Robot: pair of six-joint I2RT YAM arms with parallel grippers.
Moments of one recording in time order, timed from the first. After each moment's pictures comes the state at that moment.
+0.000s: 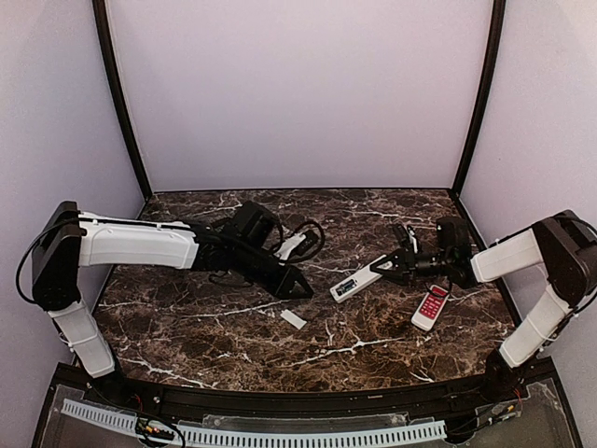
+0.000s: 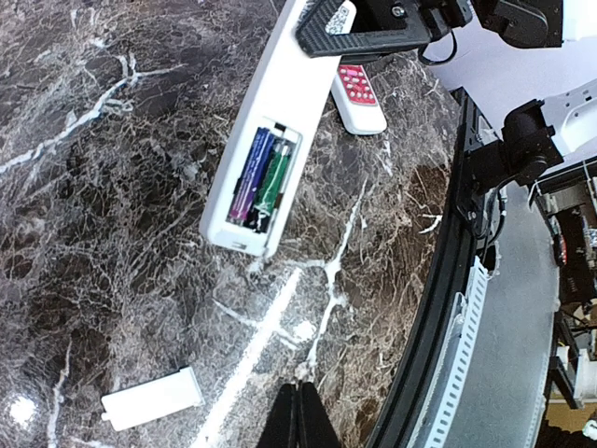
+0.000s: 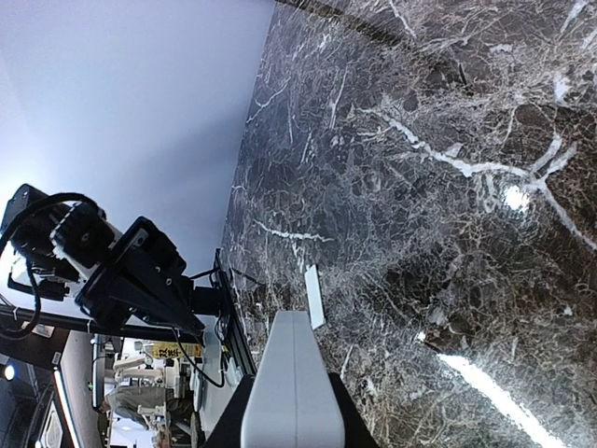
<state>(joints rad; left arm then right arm) -0.91 1.73 1.19 -0.28 0.48 -0.29 0.31 1.59 0.56 0.48 -1.02 0.80</state>
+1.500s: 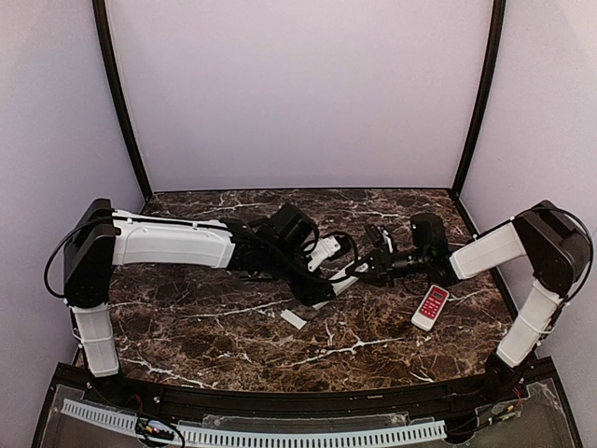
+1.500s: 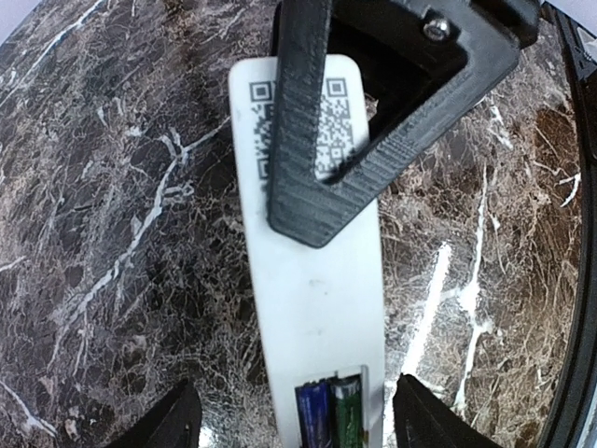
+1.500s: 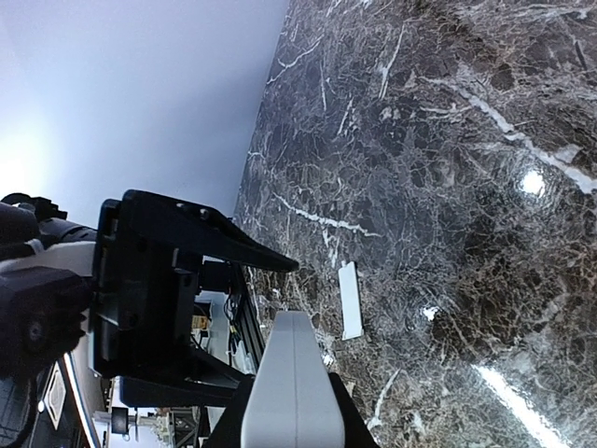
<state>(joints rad) -0.99 1.91 1.40 -0.34 0.15 0.11 0.48 1.69 0.67 0.52 -0.99 0.84</state>
